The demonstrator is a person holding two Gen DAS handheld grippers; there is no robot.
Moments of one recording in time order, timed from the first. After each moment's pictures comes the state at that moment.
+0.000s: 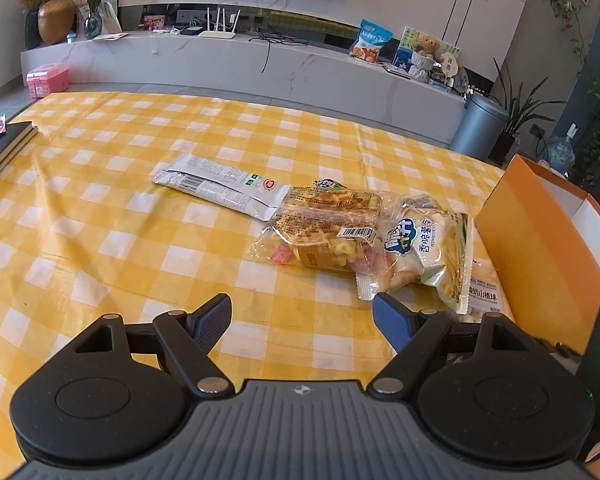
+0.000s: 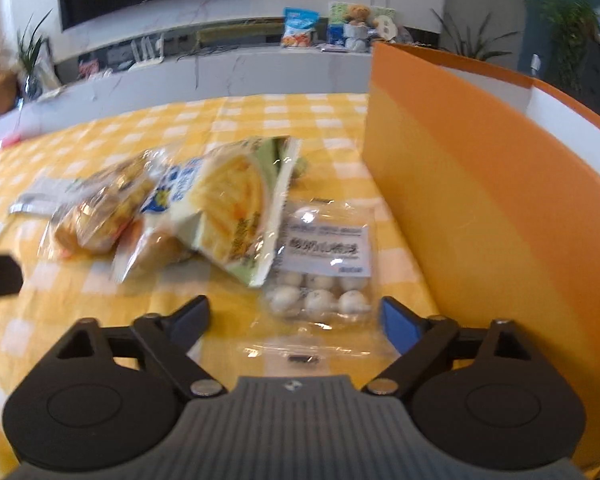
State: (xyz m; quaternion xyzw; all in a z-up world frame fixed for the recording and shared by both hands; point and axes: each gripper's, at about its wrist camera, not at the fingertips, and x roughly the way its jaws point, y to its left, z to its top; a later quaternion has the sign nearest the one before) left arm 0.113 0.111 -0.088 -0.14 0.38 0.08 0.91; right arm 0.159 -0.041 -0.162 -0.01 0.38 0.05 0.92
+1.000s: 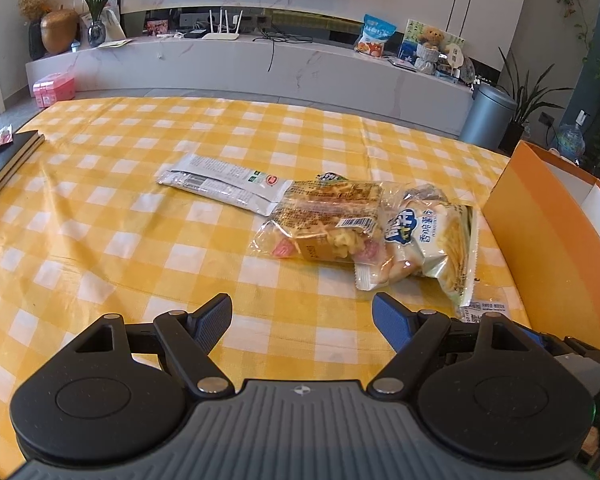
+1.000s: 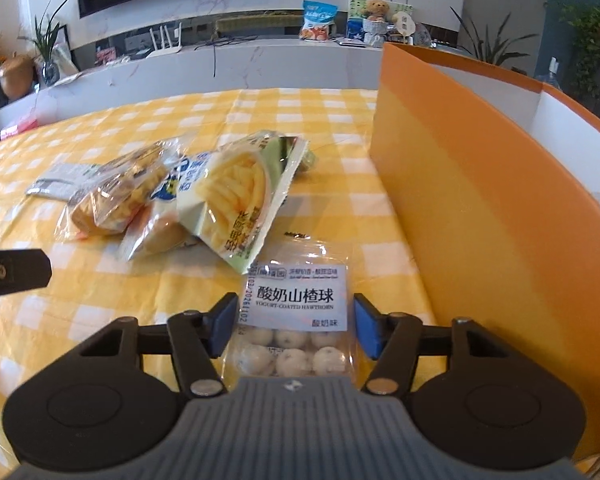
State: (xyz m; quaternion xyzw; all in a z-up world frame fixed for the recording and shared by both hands) left arm 0.111 0.098 -0.085 -0.11 0.38 0.10 0.91; right arm 0.153 -0.050 -0.157 -0.02 0.39 0.08 0.91
